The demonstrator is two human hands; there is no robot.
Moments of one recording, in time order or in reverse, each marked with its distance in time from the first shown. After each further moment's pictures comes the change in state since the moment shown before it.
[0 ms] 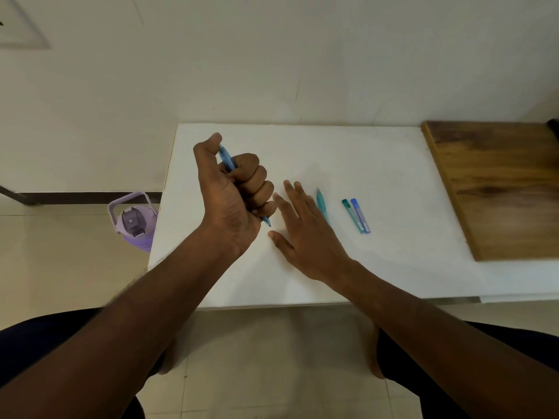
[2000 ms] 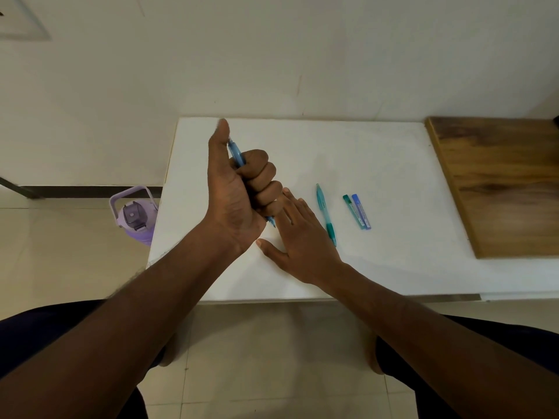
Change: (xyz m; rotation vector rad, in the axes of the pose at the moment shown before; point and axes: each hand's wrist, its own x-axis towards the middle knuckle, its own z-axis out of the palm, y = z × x) left_hand -0.003 -0.005 0.005 -0.032 -0.059 -0.088; right_hand -0.007 -0.011 0.017 0.096 0.099 -0.058
